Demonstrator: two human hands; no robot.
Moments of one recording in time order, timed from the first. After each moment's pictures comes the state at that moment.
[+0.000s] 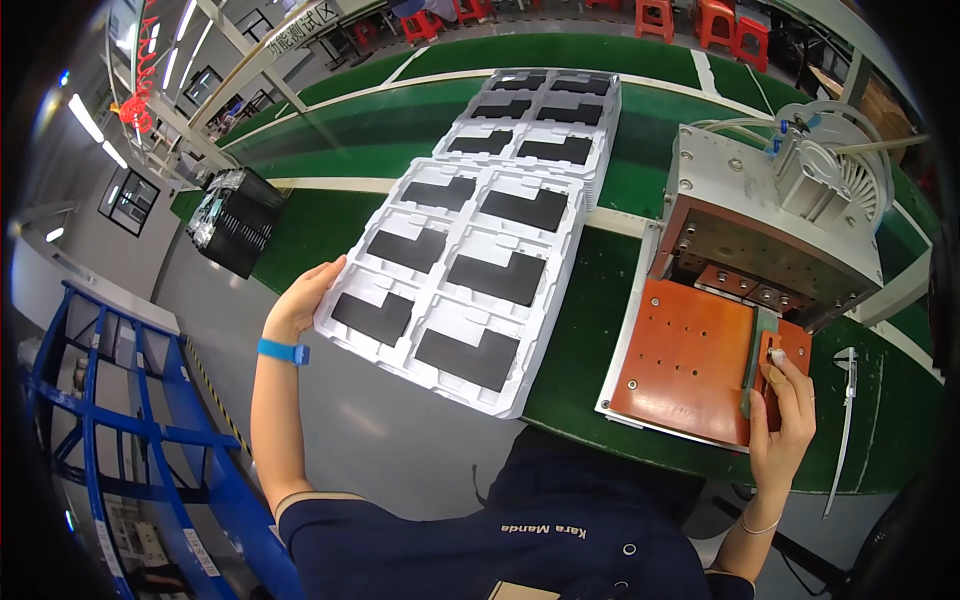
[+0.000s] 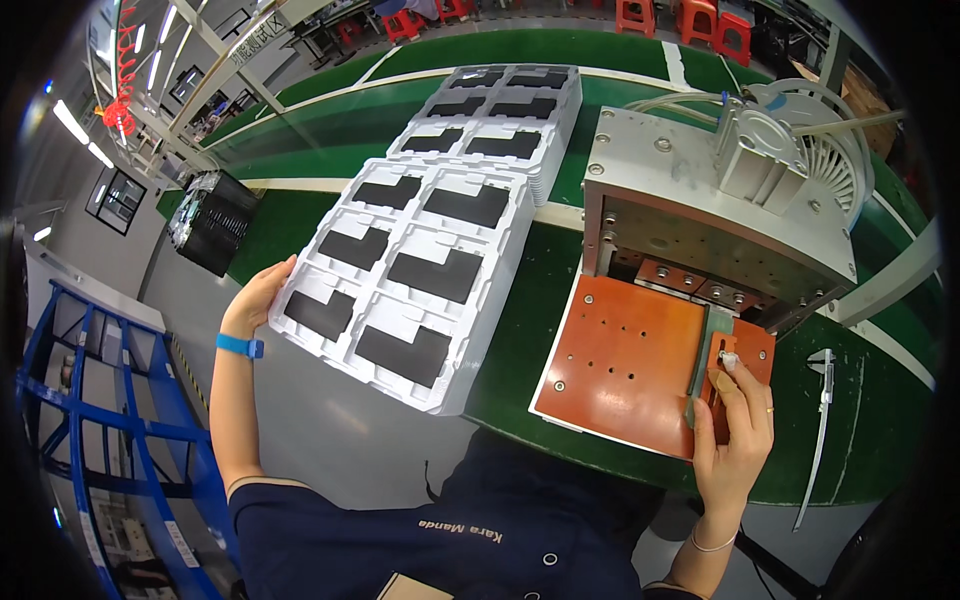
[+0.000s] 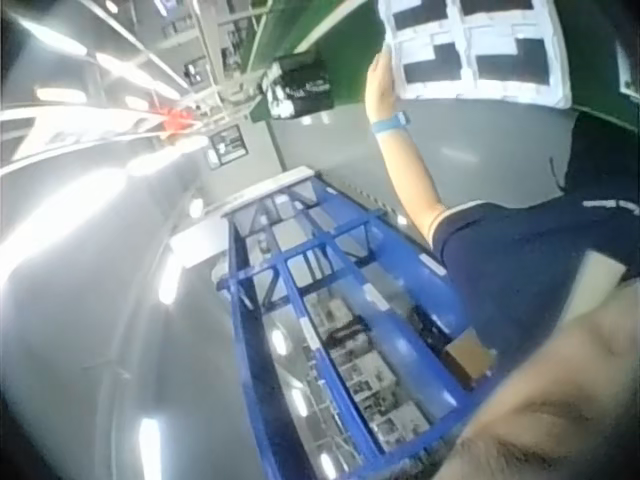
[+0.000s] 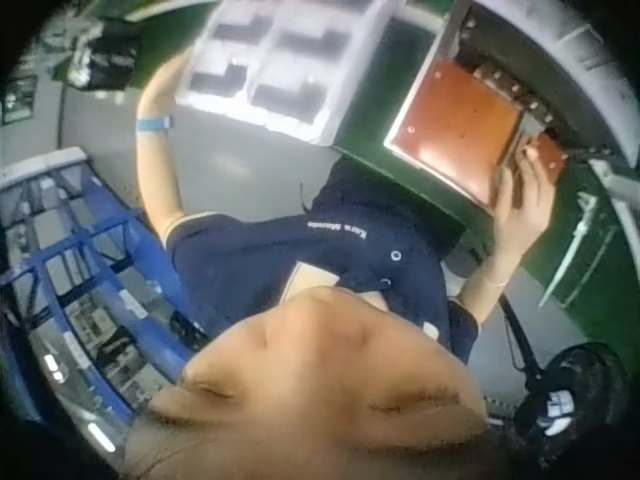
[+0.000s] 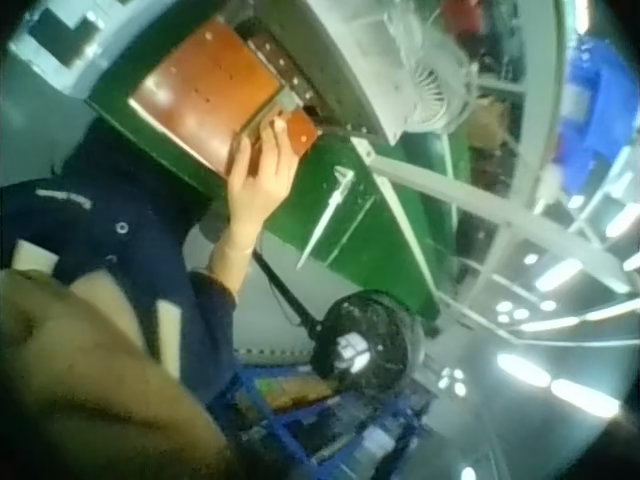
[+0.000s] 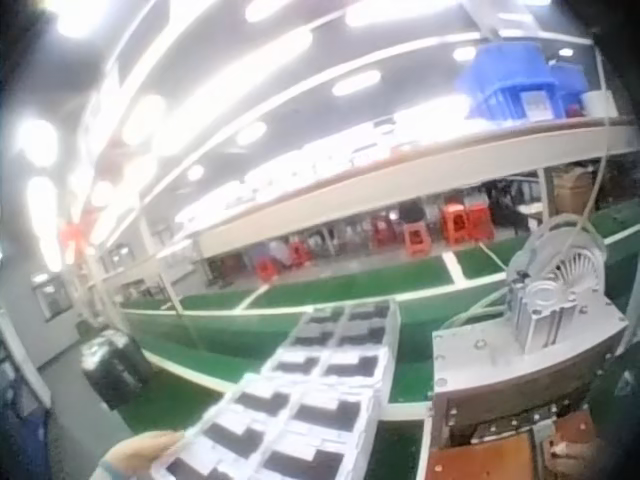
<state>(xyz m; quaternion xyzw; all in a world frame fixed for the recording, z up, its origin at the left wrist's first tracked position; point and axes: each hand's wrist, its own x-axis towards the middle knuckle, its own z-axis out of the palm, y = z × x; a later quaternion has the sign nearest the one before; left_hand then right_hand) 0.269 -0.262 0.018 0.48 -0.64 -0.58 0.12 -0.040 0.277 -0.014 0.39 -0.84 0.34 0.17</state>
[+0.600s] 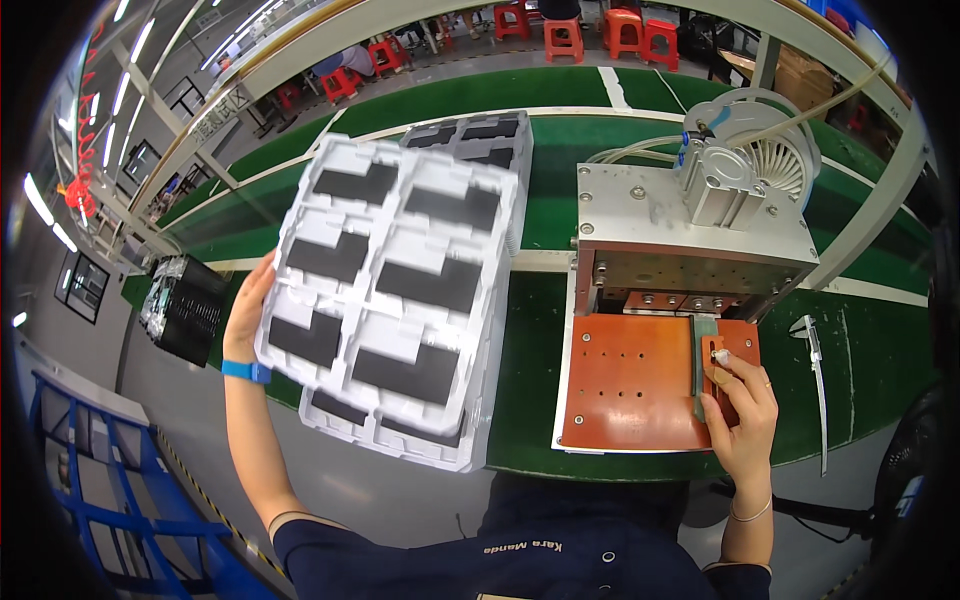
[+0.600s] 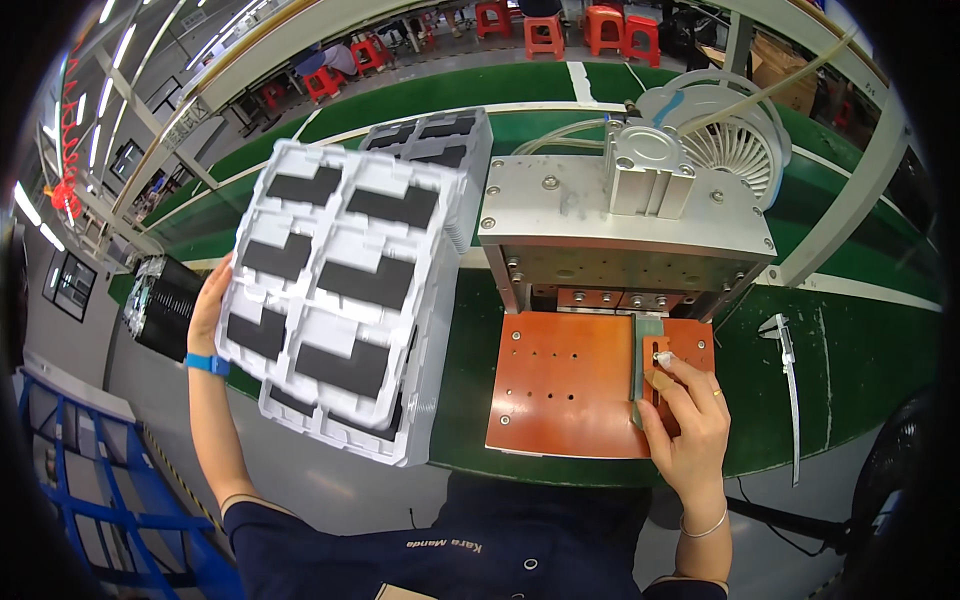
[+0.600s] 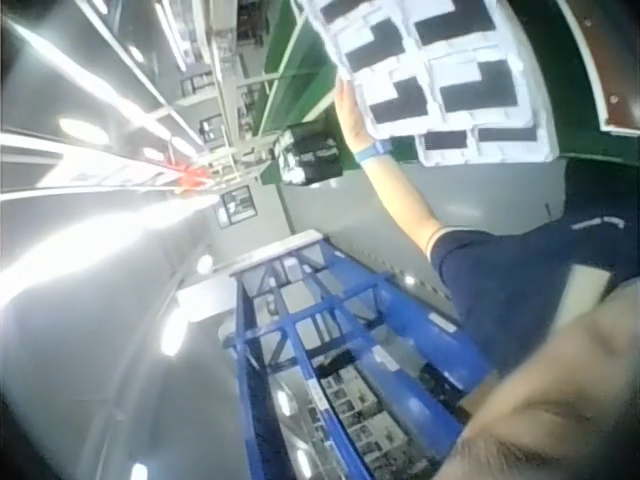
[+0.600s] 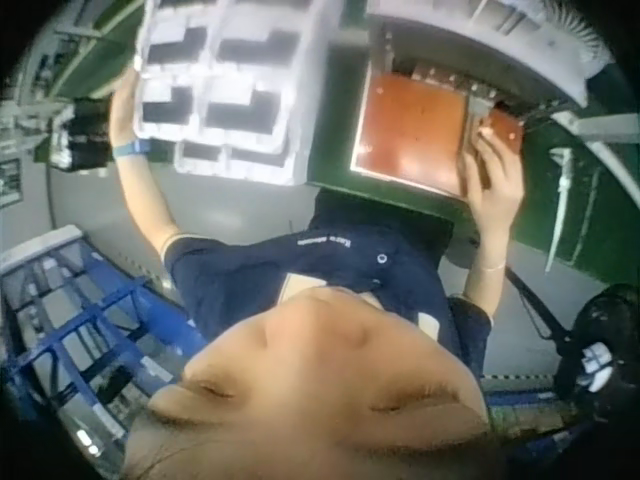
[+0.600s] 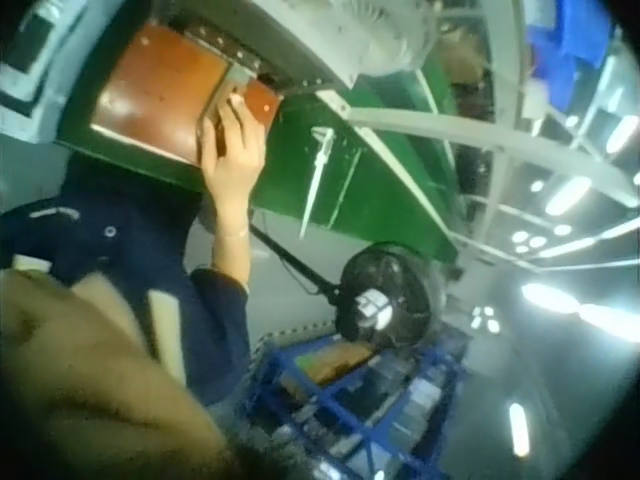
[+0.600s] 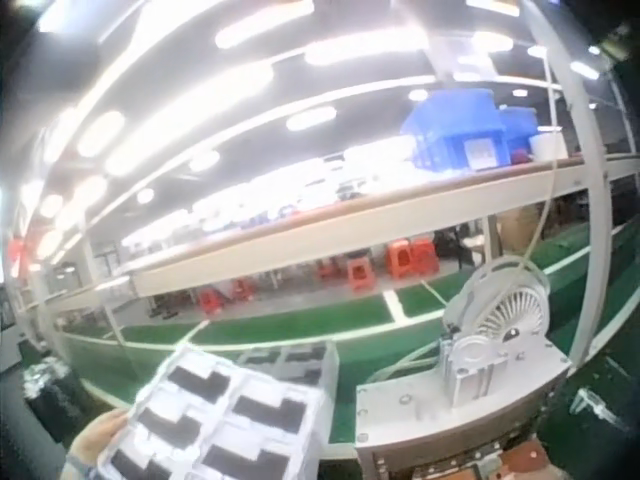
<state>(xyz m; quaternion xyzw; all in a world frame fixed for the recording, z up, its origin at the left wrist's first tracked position) 0.194 -0.327 0.047 0.17 -0.67 -0.70 0.20 -0.042 0.273 -0.006 0.40 -0.83 0.33 0.18</state>
